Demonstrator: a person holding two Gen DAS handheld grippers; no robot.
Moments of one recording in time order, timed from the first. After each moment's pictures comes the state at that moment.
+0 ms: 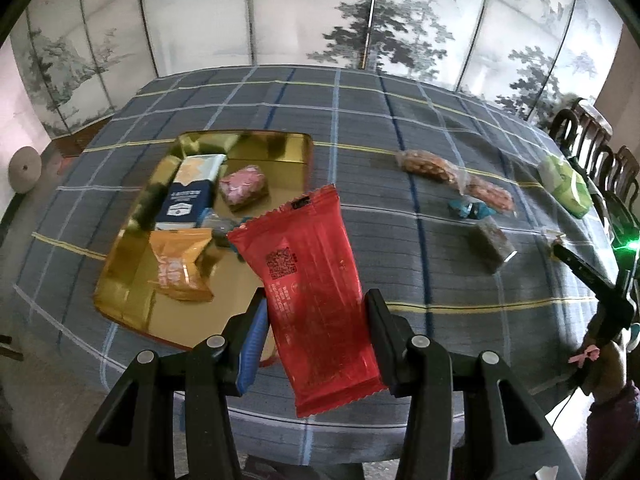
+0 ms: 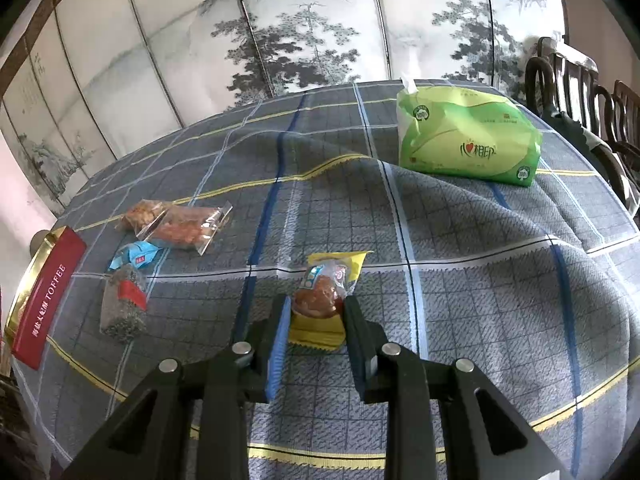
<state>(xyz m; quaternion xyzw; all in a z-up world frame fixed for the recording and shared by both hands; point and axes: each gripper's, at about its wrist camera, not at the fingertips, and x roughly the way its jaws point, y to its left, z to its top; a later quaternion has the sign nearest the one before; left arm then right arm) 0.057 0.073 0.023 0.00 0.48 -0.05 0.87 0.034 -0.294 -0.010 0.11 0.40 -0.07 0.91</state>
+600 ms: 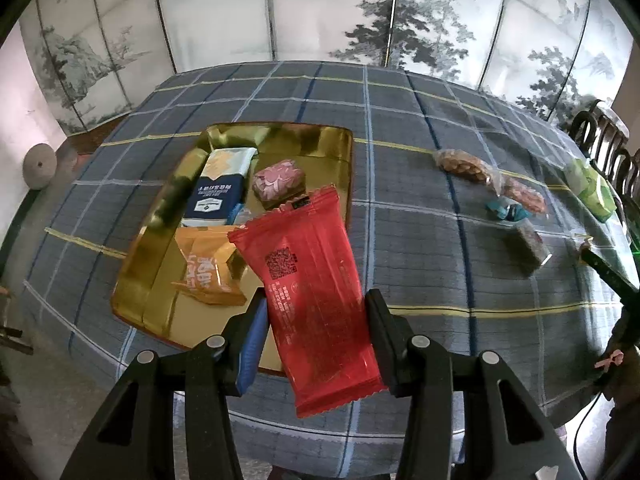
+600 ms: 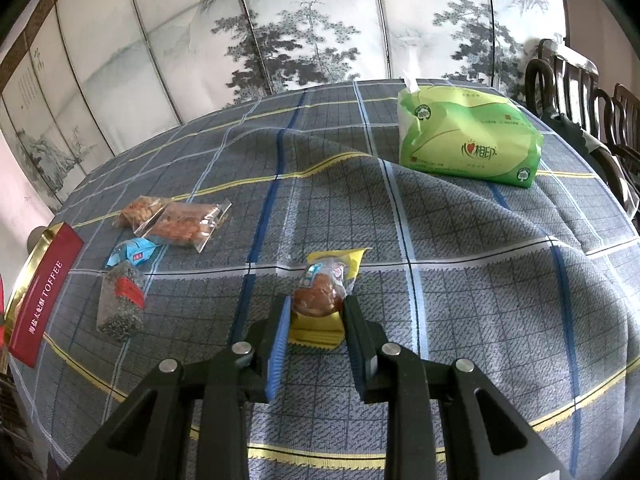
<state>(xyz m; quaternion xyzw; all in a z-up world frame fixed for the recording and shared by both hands) 0.066 0.096 0.008 0.01 0.48 -0.02 0.87 0.034 -0.293 -0.010 0.10 0.40 -0.07 0.91</state>
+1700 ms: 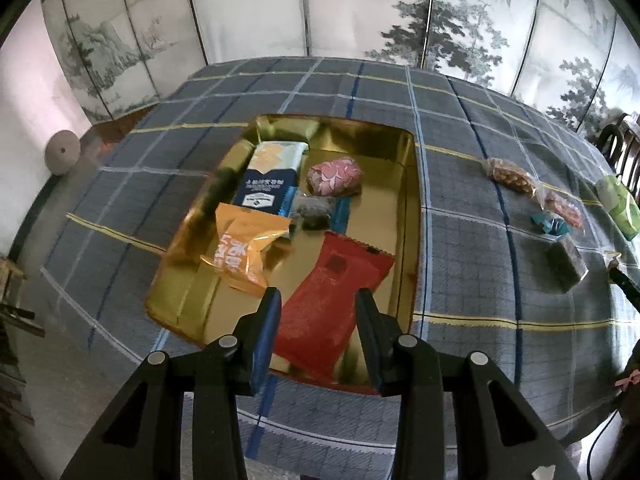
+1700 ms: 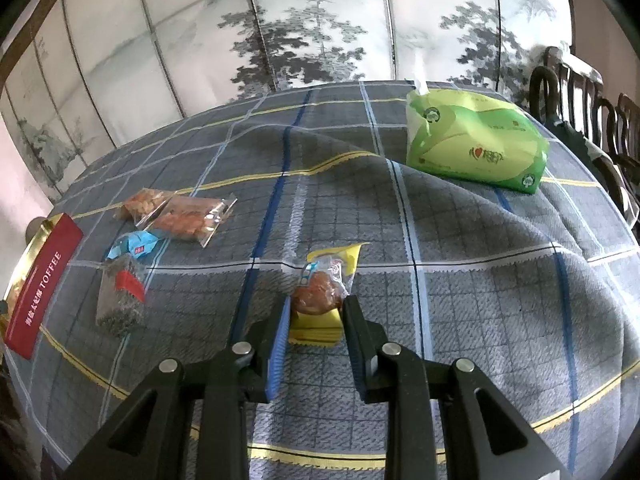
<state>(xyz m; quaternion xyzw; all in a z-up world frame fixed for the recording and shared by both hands) 0.071 0.129 0.002 0.01 0.48 0.03 0.88 0.031 -0.290 -0.011 0.09 0.41 -0.07 0.91</state>
